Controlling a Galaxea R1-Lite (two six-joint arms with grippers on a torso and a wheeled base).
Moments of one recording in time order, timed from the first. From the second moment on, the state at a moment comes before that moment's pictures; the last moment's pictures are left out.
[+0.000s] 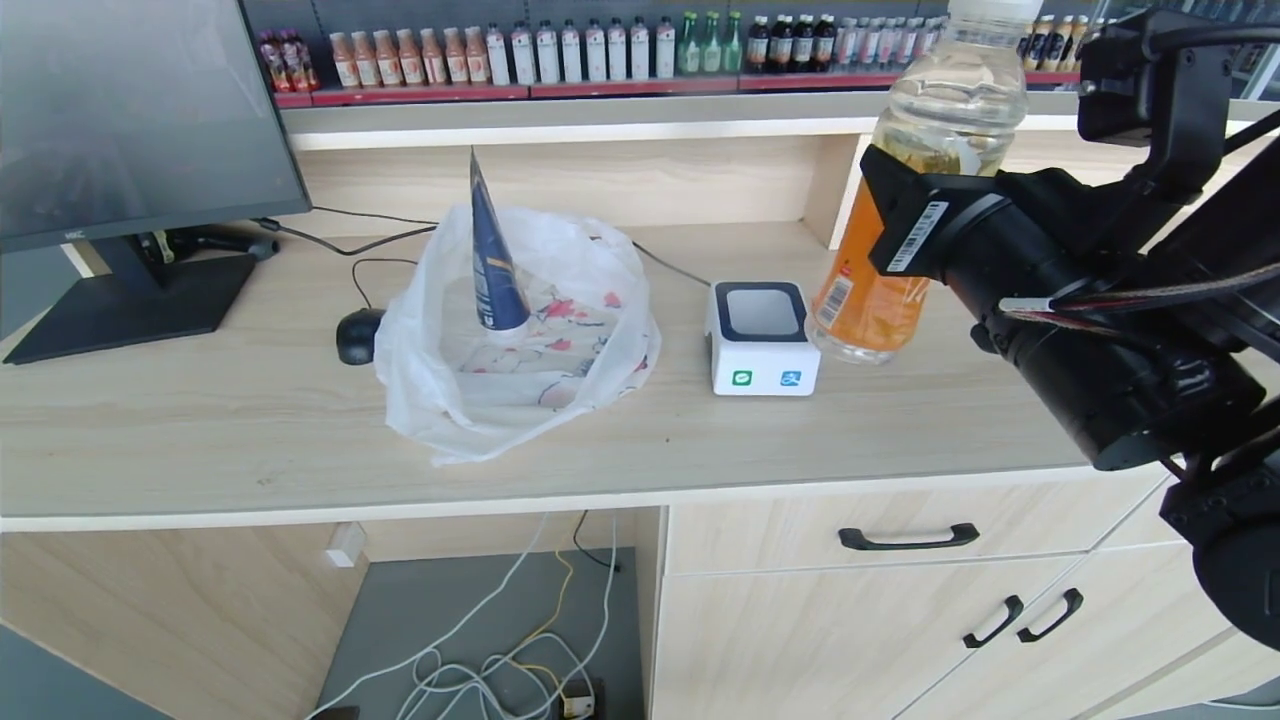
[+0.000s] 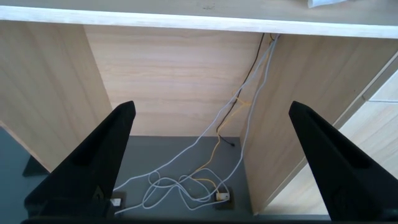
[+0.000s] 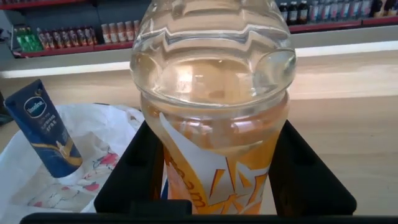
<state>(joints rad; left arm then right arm) 0.00 0.00 0.00 0.00 0.00 0.01 0.67 1.63 -0.92 -1.17 -0.50 -0.15</state>
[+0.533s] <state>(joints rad) 0.00 0.00 0.00 0.00 0.00 0.01 0.67 1.63 -0.91 -1.17 -0.50 -0.14</state>
